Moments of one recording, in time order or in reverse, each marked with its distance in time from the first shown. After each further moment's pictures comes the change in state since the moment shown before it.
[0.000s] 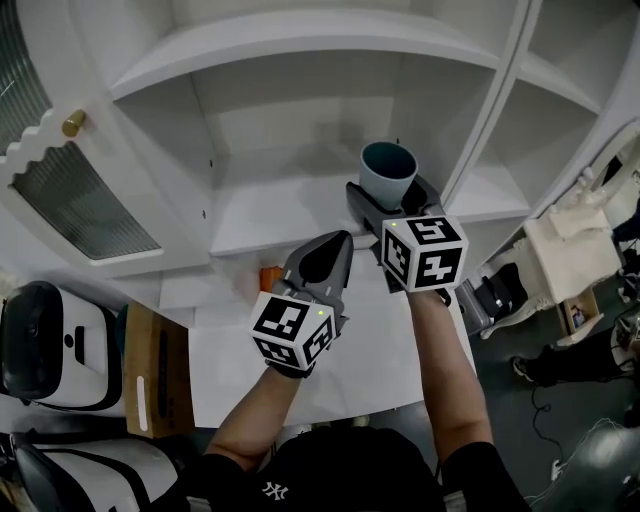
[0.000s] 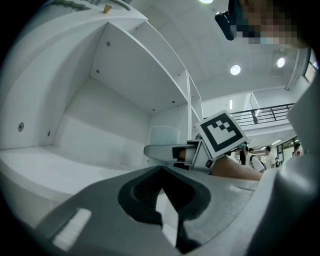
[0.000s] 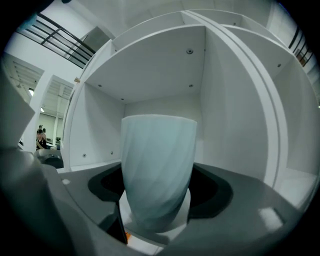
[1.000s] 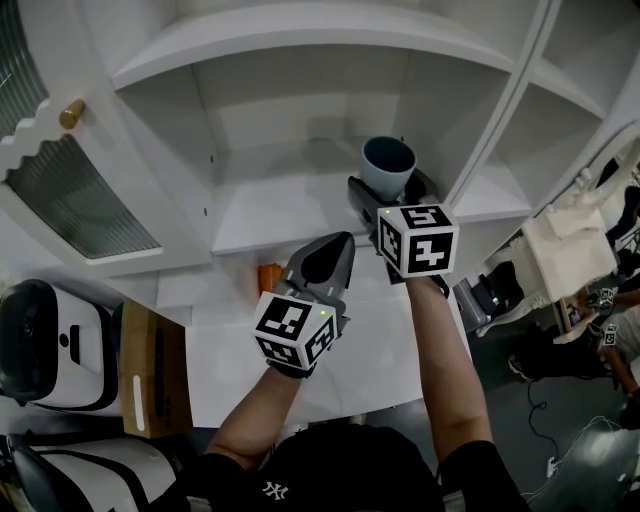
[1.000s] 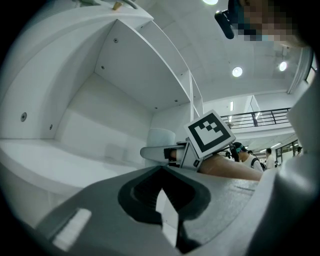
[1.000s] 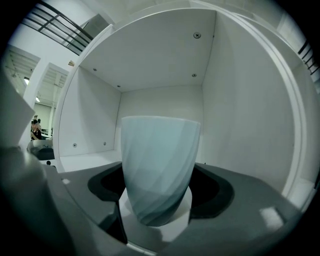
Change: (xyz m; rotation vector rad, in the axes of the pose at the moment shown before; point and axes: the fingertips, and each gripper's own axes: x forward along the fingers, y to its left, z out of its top) left arm -0.003 0.009 -0.010 -0.031 0.007 -0.010; right arm 0.024 -0.007 -0.014 -0.050 0.083 -0.058
